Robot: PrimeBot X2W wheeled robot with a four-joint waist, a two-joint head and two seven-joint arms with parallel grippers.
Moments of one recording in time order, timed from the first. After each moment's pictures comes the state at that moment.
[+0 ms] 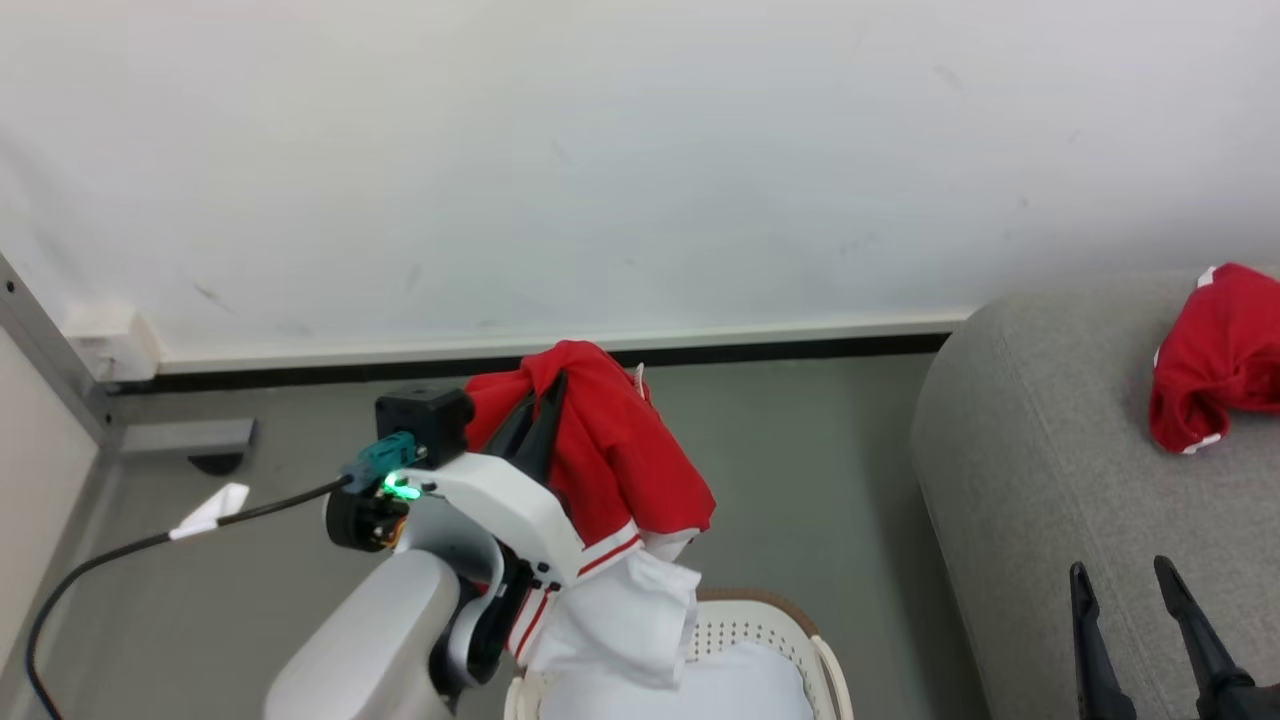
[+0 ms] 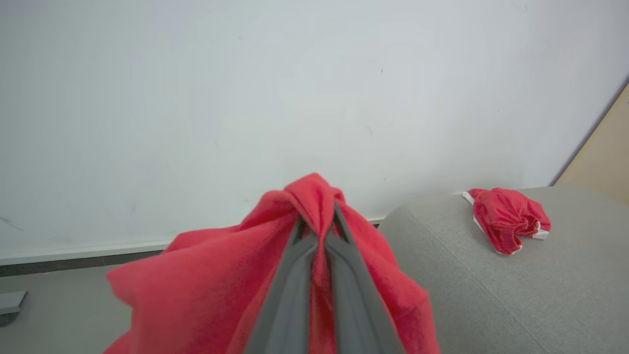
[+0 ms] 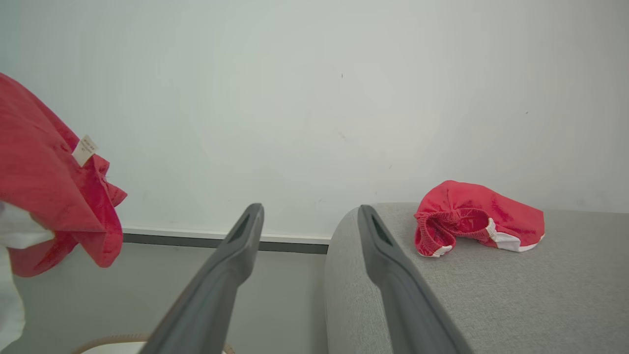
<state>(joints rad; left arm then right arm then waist) -0.57 0.21 -0.61 0.41 -0.65 0.13 -0.11 0.03 -0.05 -0.07 0.14 0.08 0.13 -0.26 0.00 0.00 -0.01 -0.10</state>
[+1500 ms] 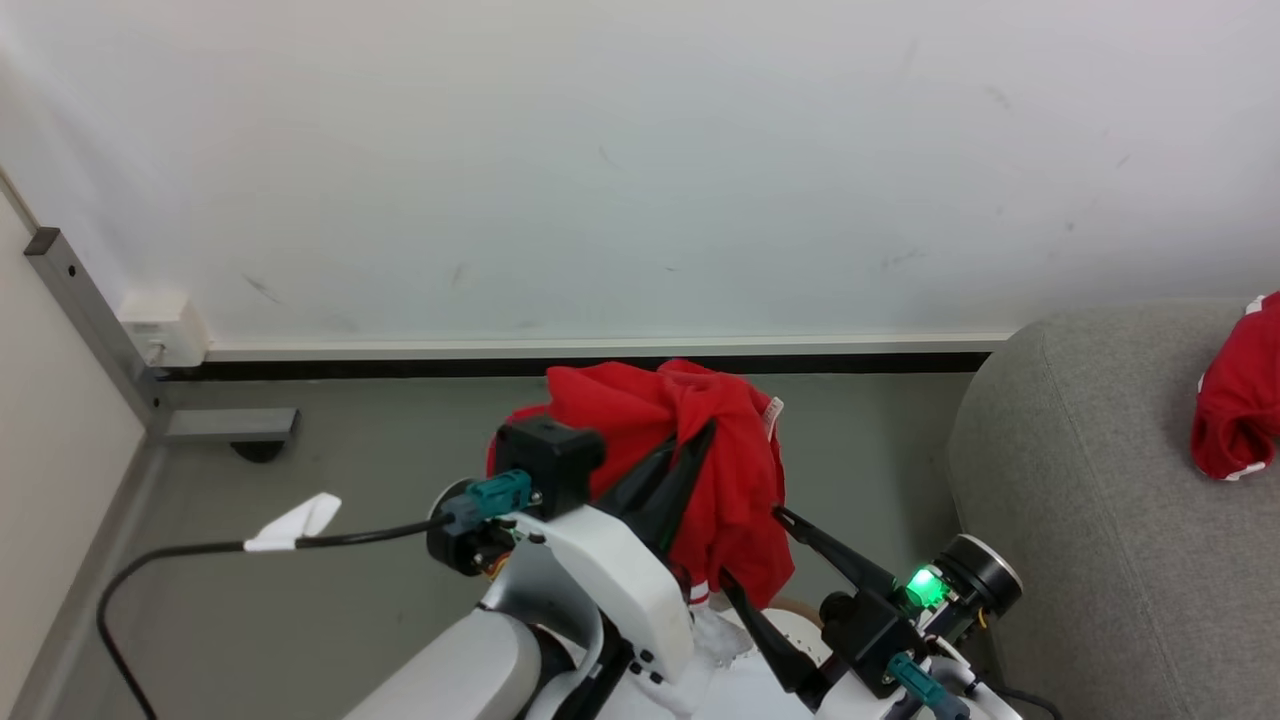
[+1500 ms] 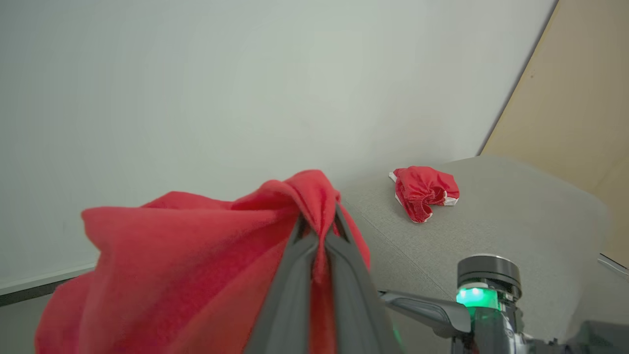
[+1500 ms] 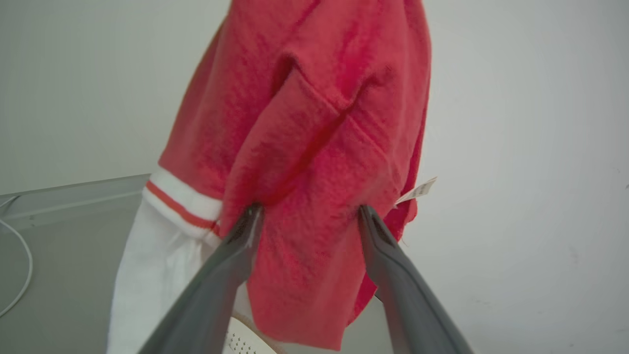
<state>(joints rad) -0.50 0.25 -0.75 -0.03 -0.63 0.22 0.10 -0.37 -0.05 0.57 0.46 -0.02 0.13 -0.26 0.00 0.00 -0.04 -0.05</state>
